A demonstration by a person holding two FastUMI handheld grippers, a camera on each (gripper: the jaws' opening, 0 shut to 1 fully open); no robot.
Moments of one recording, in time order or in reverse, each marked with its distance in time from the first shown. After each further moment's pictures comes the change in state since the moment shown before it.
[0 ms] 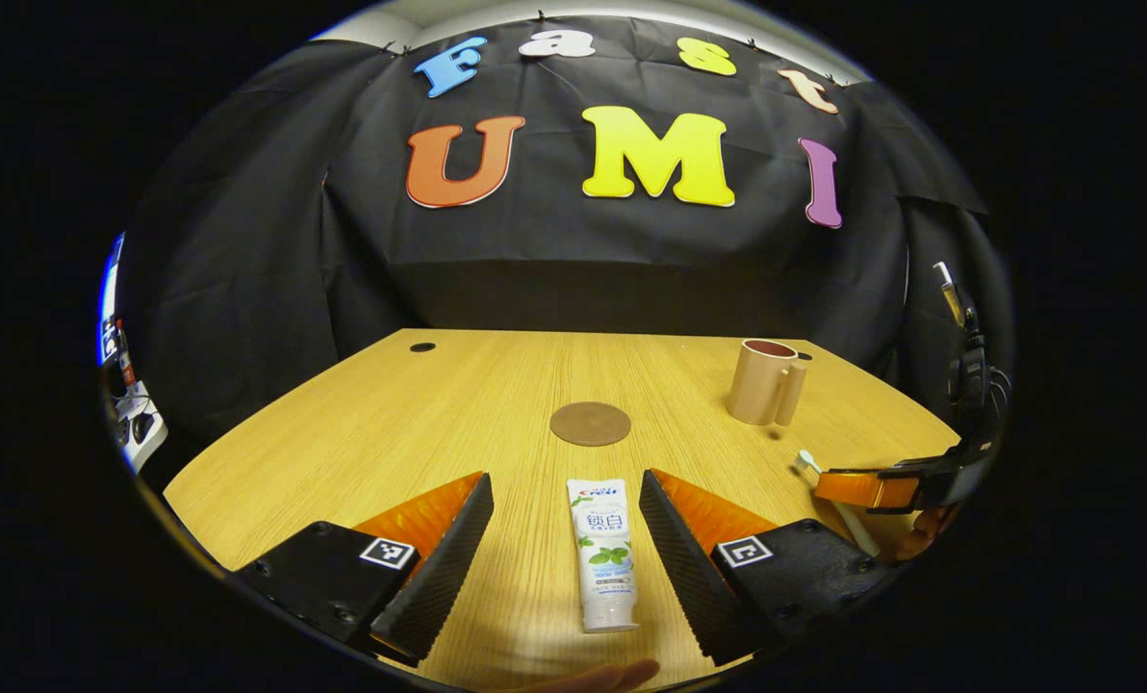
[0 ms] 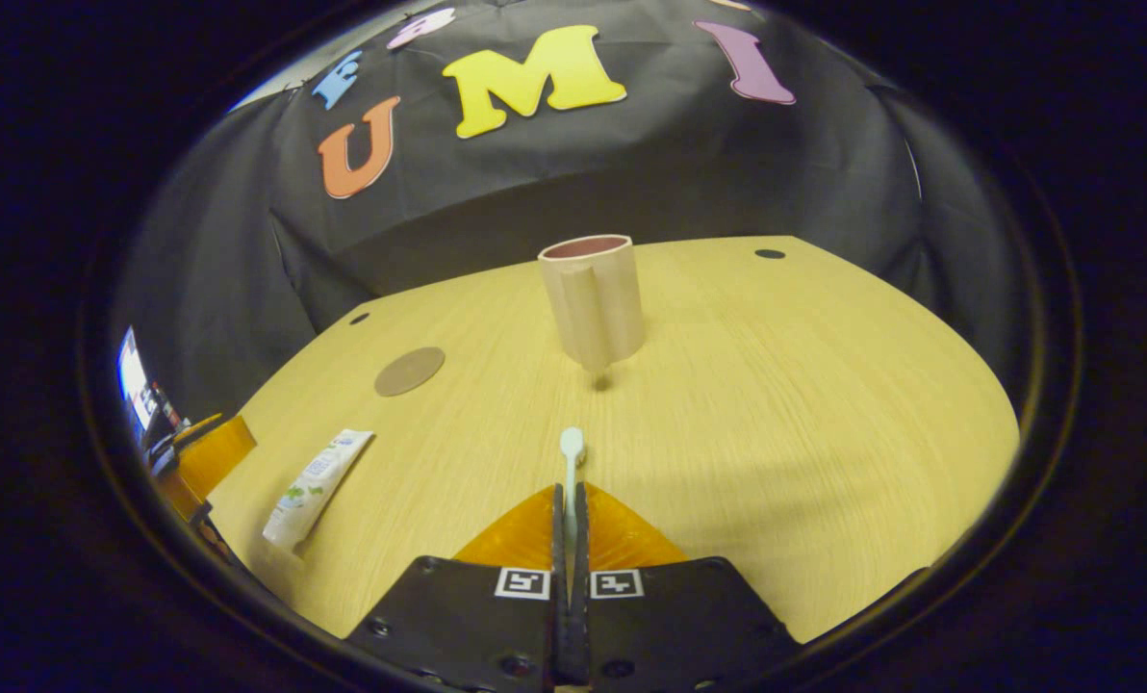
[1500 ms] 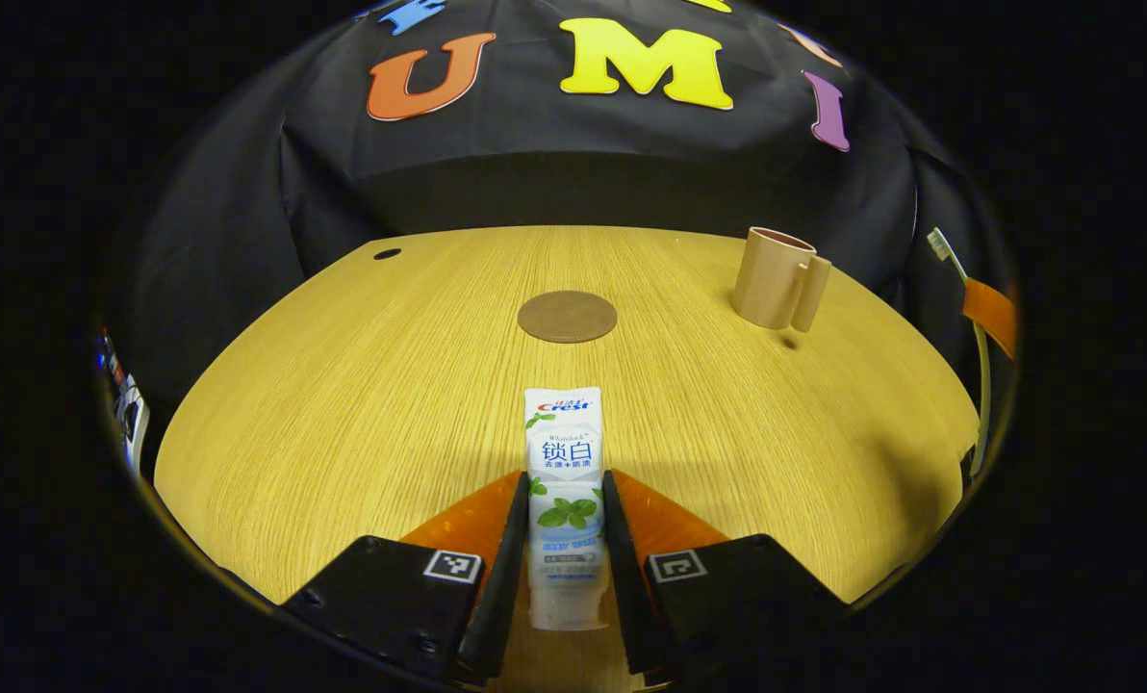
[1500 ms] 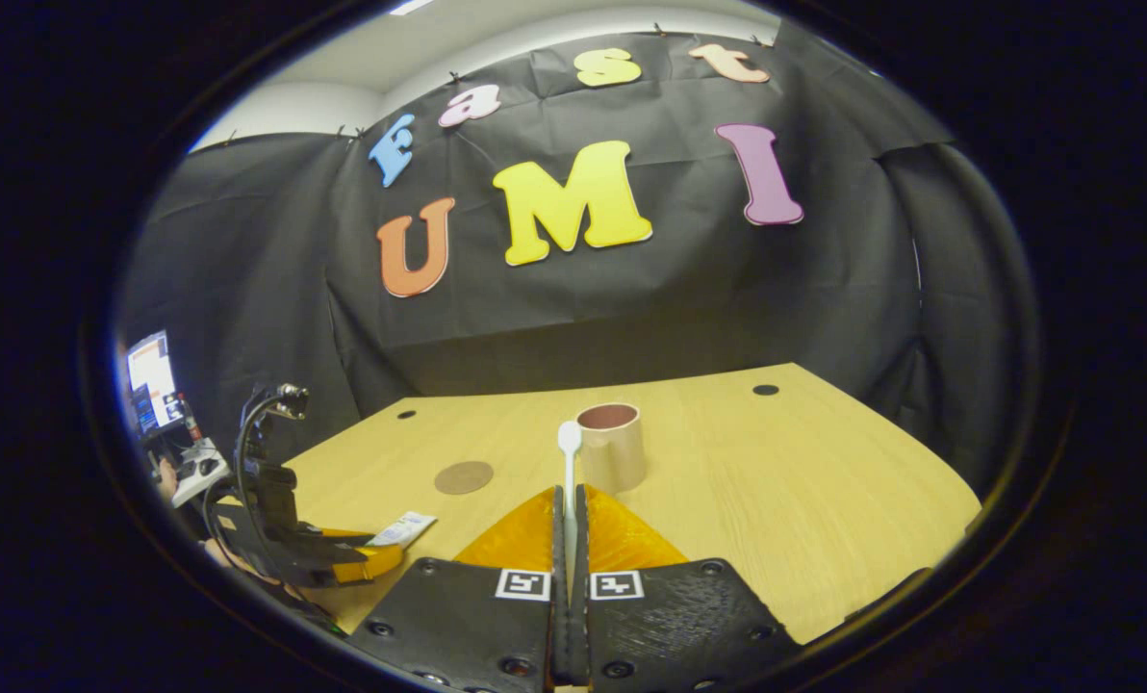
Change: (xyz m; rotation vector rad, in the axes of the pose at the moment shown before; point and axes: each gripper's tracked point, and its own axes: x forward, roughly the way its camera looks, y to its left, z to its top) left arm 0.030 -0.017 -0.066 0.034 0.307 -0.045; right arm -0.091 0.010 0.091 -0.050 -0.318 0.094
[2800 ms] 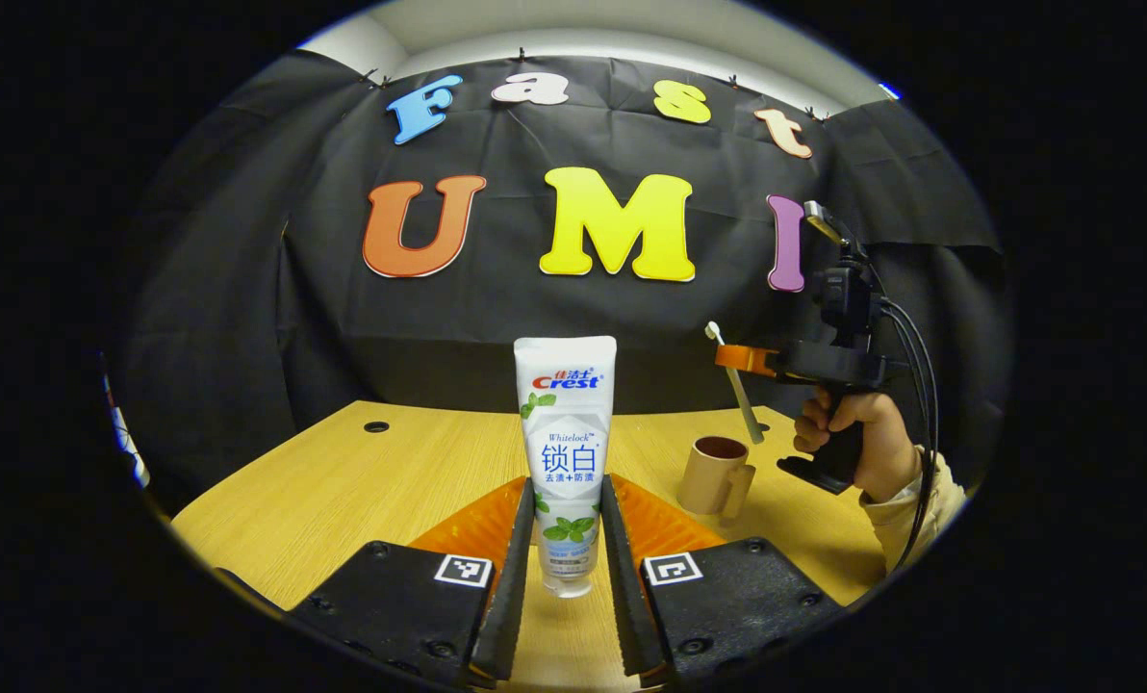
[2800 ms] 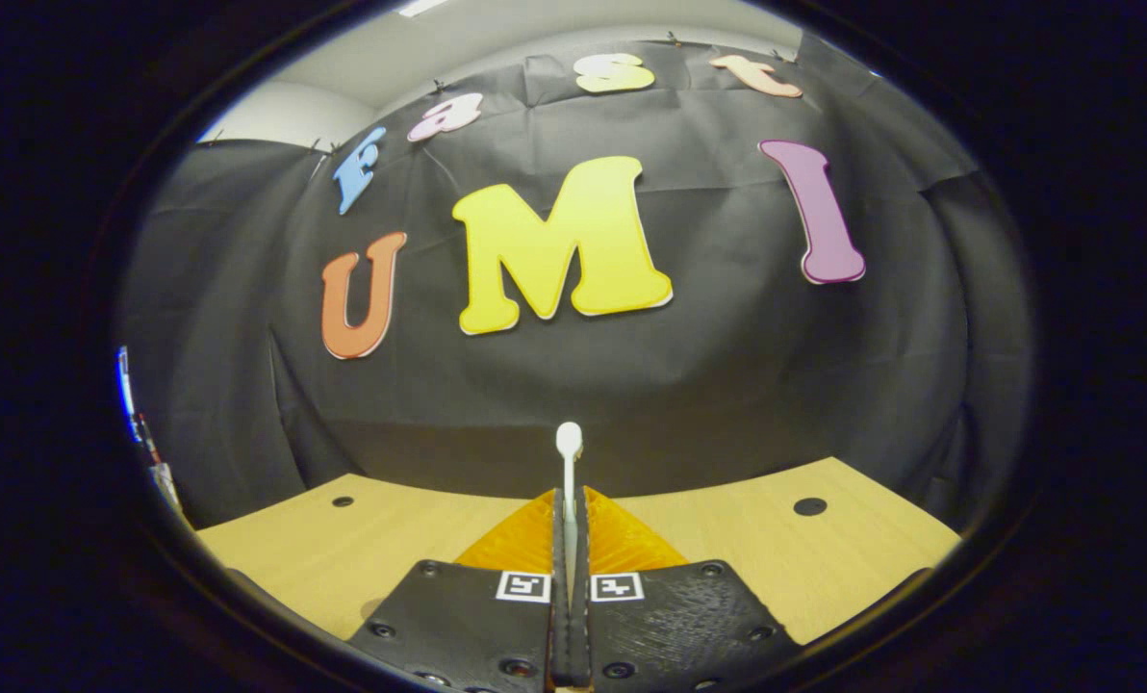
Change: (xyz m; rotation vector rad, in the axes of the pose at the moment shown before) left arm -0.072 -0.013 0.164 0.005 -0.521 -0.066; right arm 0.228 -0.019 0.141 -0.050 -0.180 -0.068
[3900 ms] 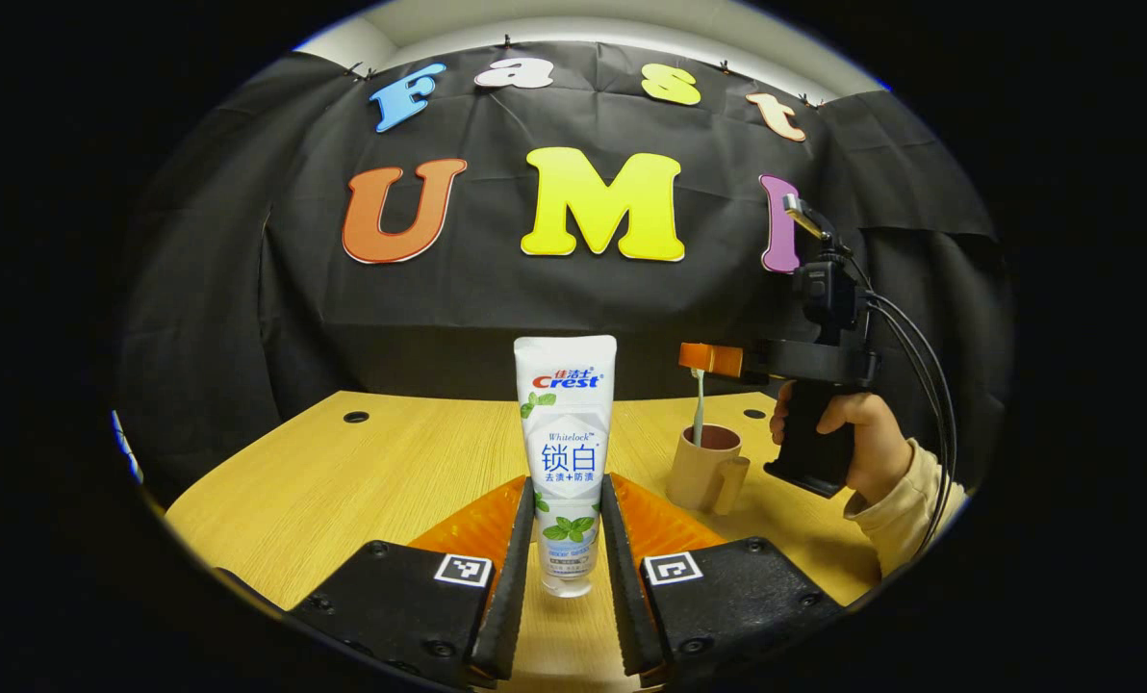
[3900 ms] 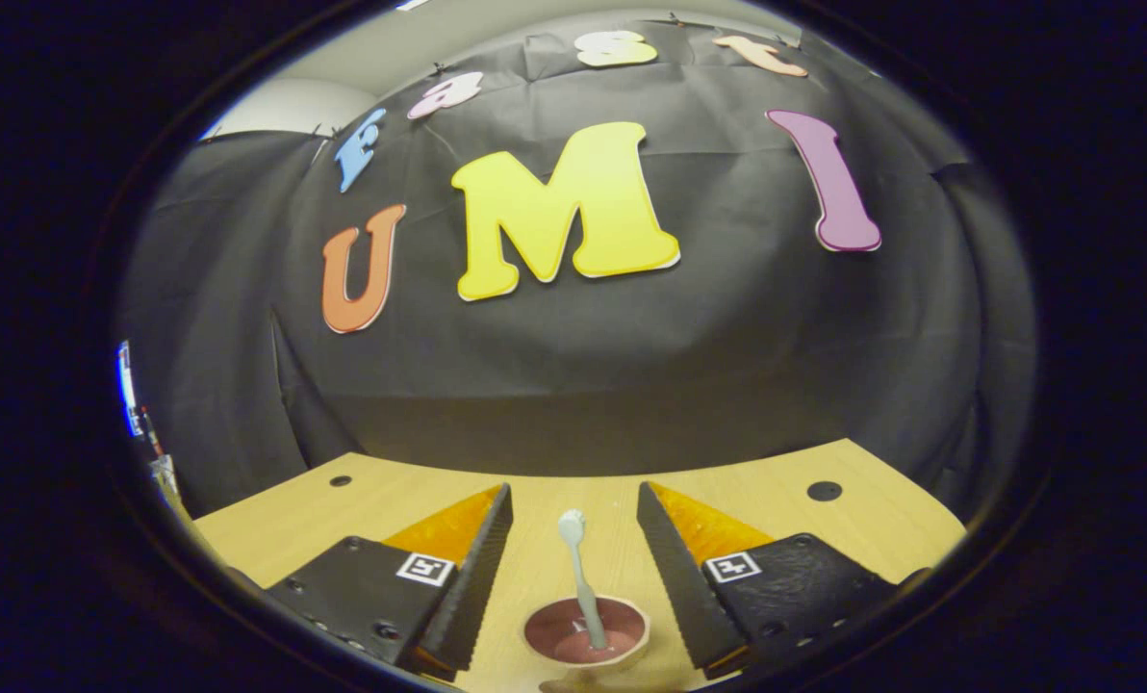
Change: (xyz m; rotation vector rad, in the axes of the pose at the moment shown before) left arm 0.023 -0.025 -0.014 0.012 0.042 -0.023; right arm 0.000 -0.010 -0.020 0.001 0.073 0.038
